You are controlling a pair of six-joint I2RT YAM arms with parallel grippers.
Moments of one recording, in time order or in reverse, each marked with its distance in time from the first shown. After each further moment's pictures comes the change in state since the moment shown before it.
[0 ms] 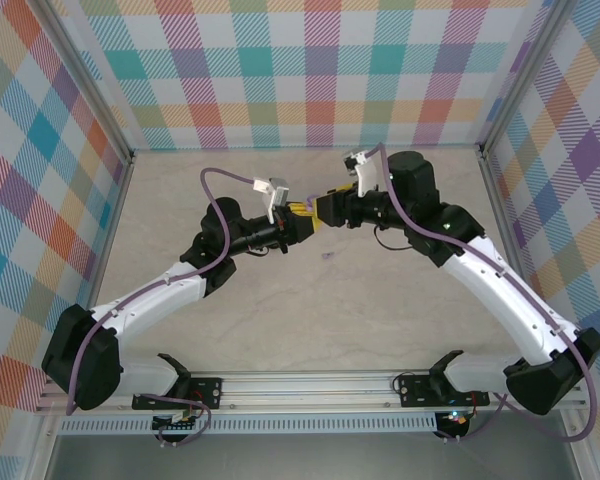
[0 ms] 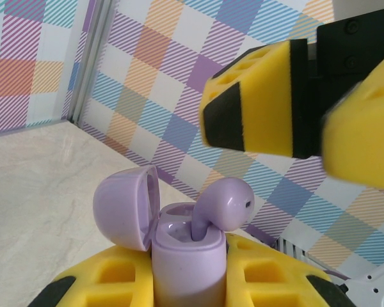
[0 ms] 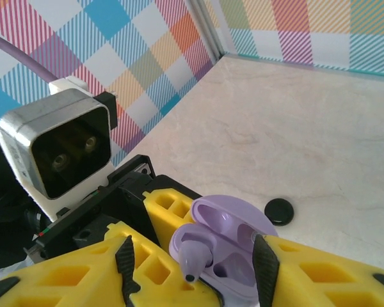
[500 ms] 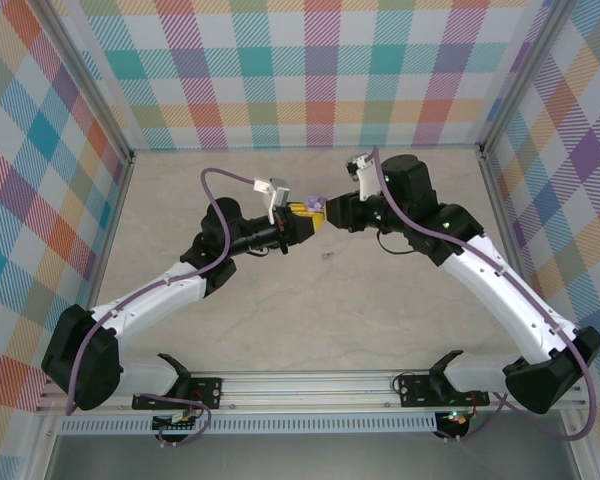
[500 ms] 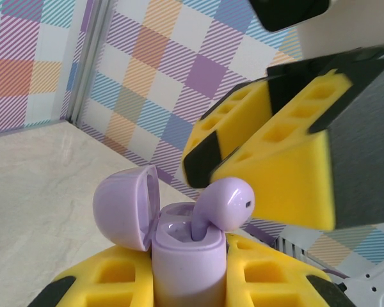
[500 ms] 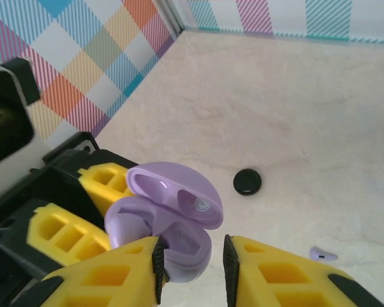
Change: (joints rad) left arm -0.005 -0.001 0.000 -0.002 -0.001 0.003; right arm 0.000 0.034 0.008 -0.114 0.075 0.004
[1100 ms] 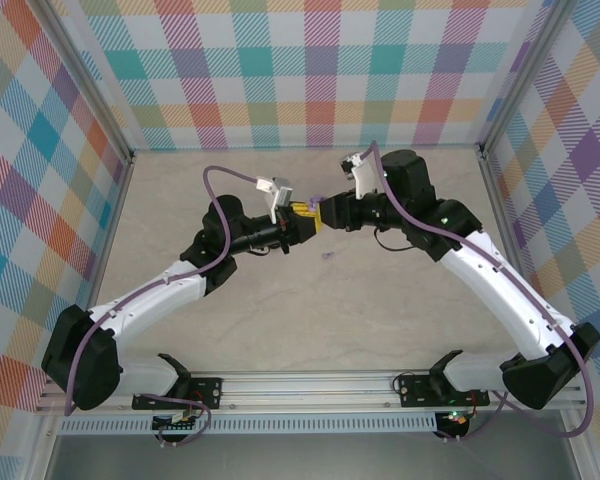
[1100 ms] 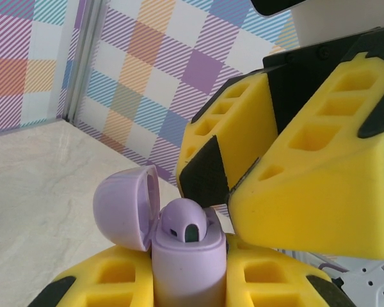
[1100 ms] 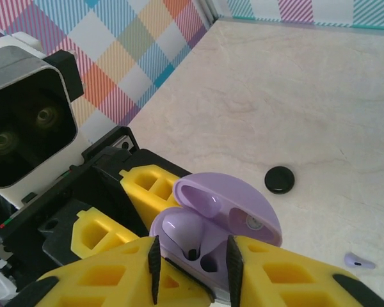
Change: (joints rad) left arm -0.008 0.000 0.032 -0.053 0.005 0.028; right arm 0.000 0.022 0.040 -0.006 -0.093 0.001
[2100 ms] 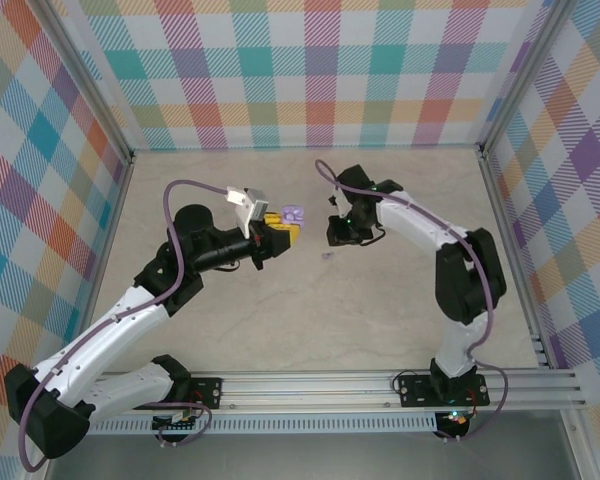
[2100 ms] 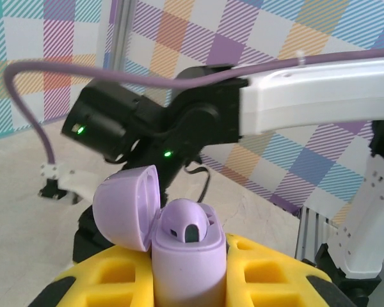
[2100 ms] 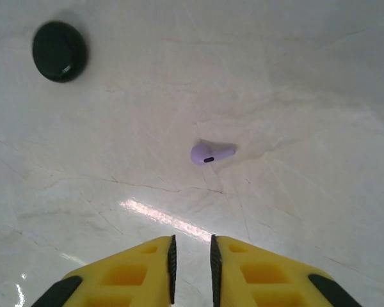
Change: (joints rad) left arm -0.001 -0.306 0.020 -0.448 -0.109 0.150; right arm -0.121 0.602 0.046 -0.214 0.114 -0.032
